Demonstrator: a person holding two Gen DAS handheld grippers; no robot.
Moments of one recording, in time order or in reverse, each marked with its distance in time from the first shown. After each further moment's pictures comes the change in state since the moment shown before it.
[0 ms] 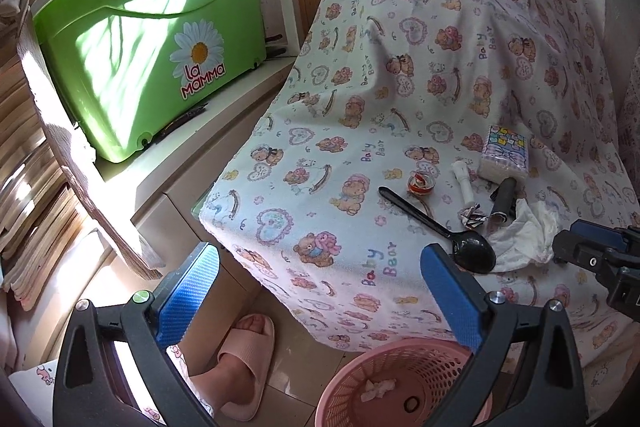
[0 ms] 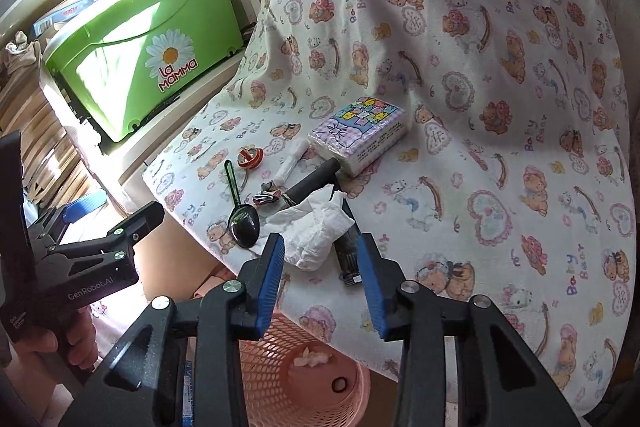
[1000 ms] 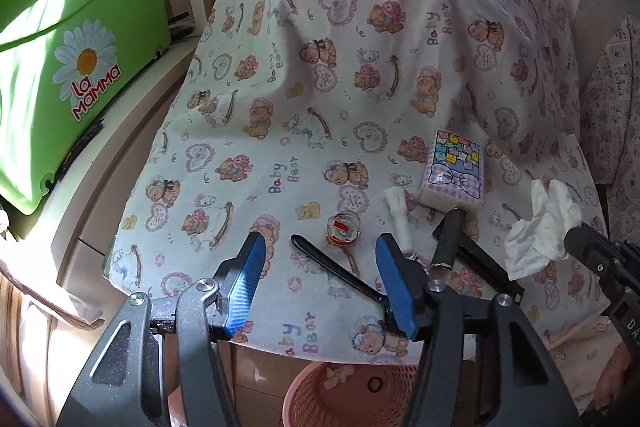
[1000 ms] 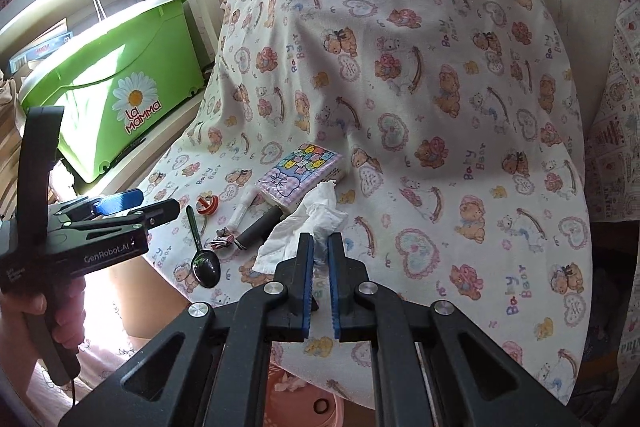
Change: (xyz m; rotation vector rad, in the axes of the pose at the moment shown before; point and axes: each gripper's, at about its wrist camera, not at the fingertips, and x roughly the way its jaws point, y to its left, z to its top) left arm 0.056 -0.040 0.069 0.085 0.215 -0.272; right arm -0.036 -0.030 0.015 0.063 -0.122 -0.127
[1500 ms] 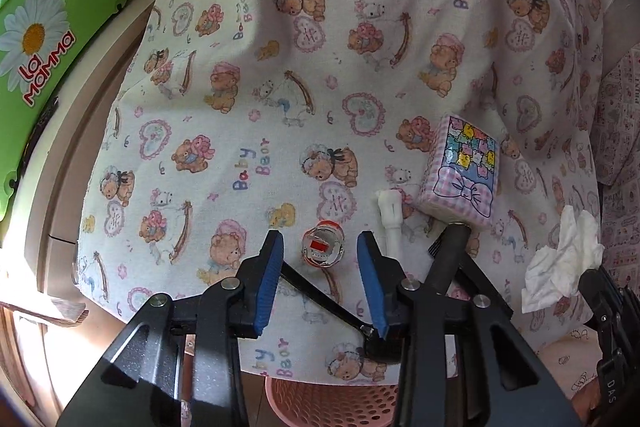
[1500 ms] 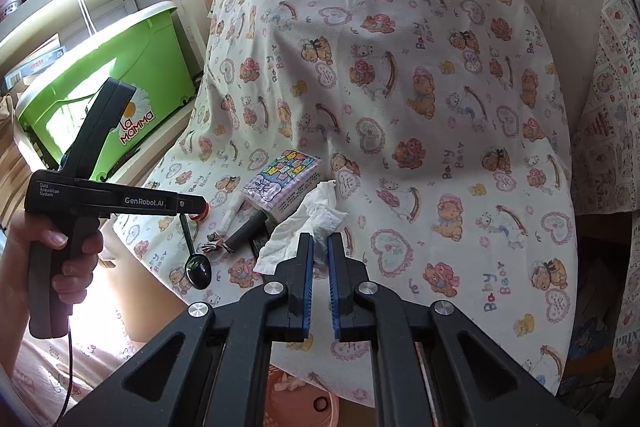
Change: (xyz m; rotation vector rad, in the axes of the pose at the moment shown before) left arm 0.046 -0.011 0.037 -0.011 0.248 -0.025; right arm -0.008 -0.013 0.003 0.041 0.012 -0.006
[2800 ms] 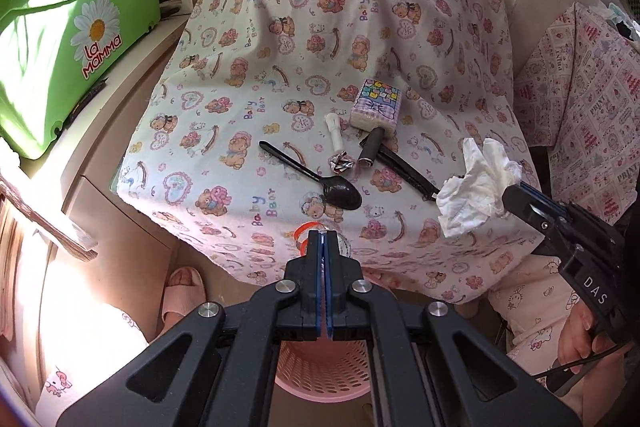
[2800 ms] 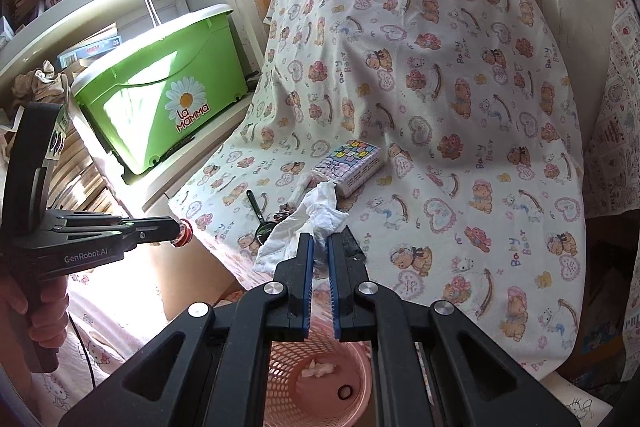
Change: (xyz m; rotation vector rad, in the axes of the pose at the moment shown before) left arm -0.105 0.003 -0.134 0.041 -0.196 -0.094; right arm -0.056 0.045 -0.040 -0.074 -0.048 0.127
